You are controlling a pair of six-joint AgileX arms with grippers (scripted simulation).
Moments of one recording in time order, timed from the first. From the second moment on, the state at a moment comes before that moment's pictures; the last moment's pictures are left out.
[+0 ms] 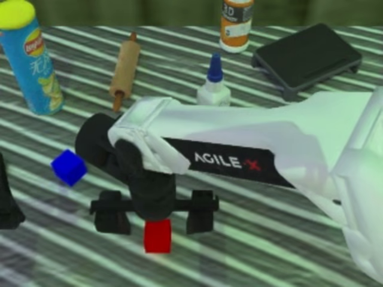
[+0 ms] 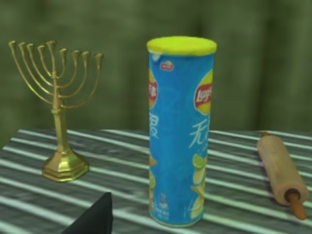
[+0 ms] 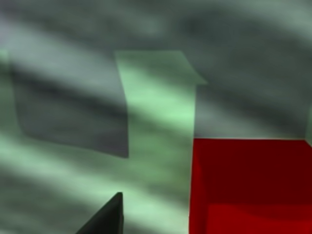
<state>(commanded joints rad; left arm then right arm) 0.00 0.00 0.00 0.00 0.00 0.00 0.99 2.35 1.86 -1.05 0.03 1.00</state>
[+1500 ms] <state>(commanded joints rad) 0.00 0.00 0.00 0.00 0.00 0.00 0.77 2.28 1.99 -1.26 0.03 0.72</state>
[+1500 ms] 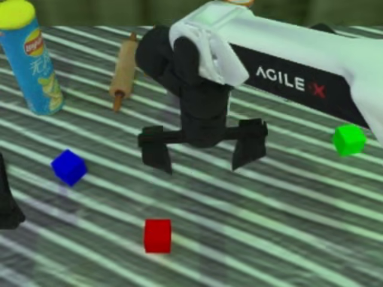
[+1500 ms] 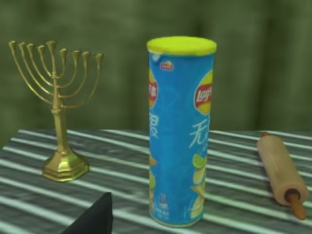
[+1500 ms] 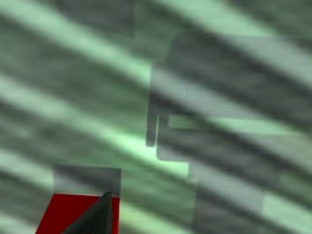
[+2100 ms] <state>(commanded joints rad) 0.00 0.00 0.00 0.00 0.00 0.00 0.22 2.22 1.84 -1.20 0.01 0.00</state>
